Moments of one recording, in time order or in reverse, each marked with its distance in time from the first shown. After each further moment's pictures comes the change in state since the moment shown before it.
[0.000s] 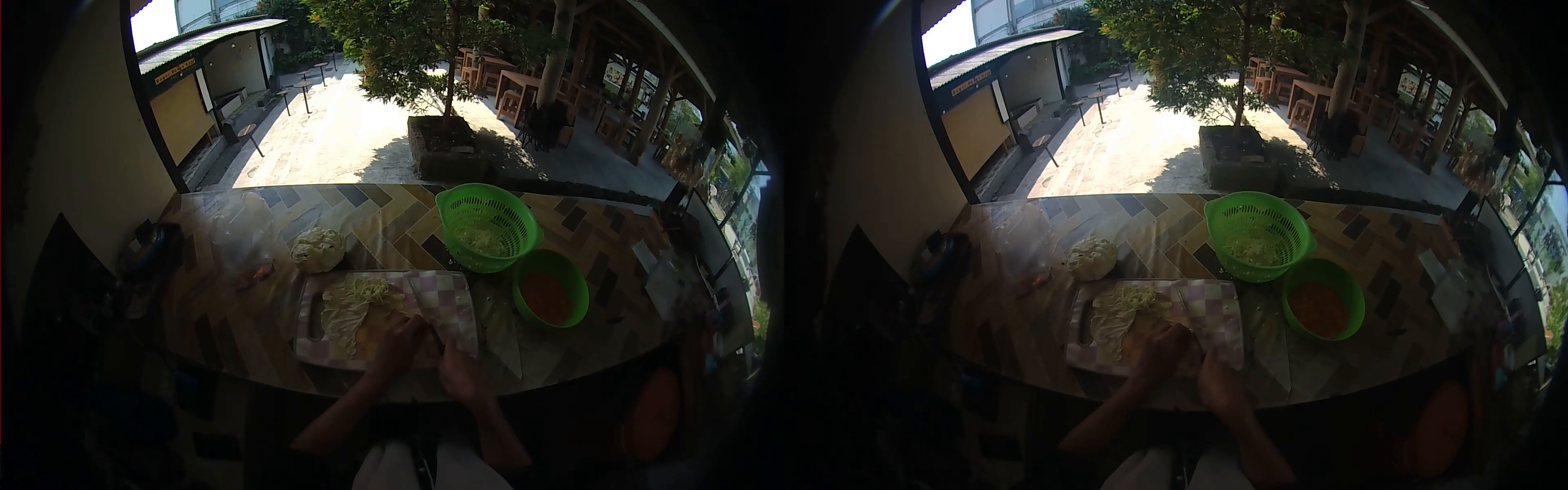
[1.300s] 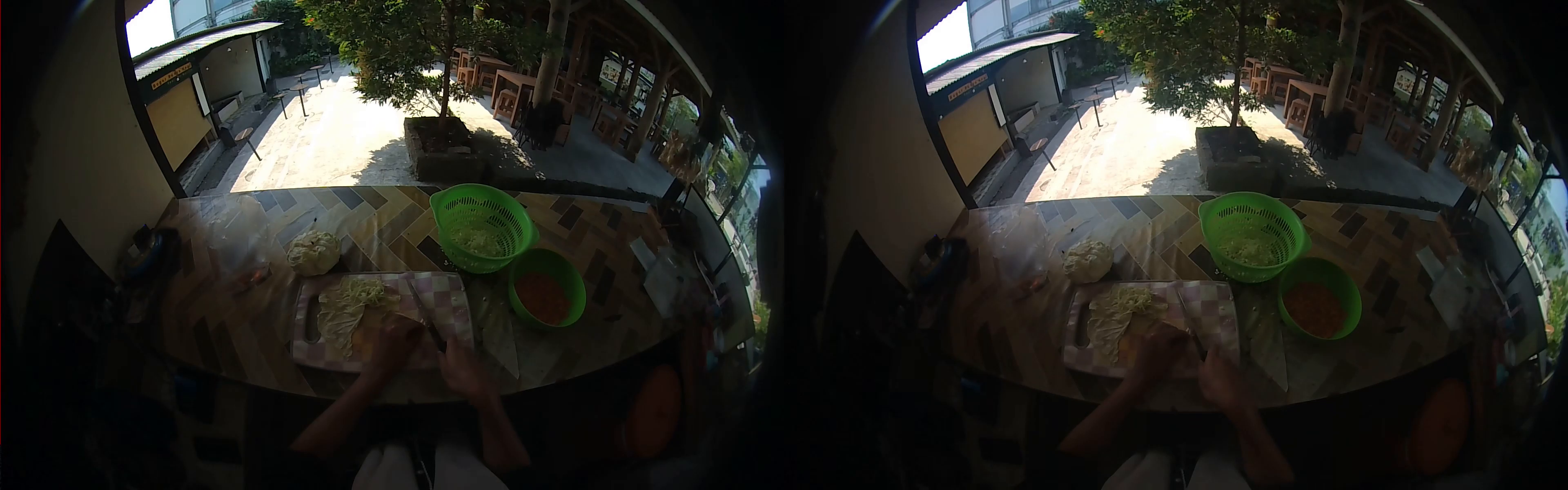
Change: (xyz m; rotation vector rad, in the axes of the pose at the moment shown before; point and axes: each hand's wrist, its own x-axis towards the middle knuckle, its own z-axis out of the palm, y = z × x) left_hand 0.002 -0.004 0.004 -0.051 0.025 -0.145; right_hand 0.006 0.017 -0.002 0.099 0.075 -0.131
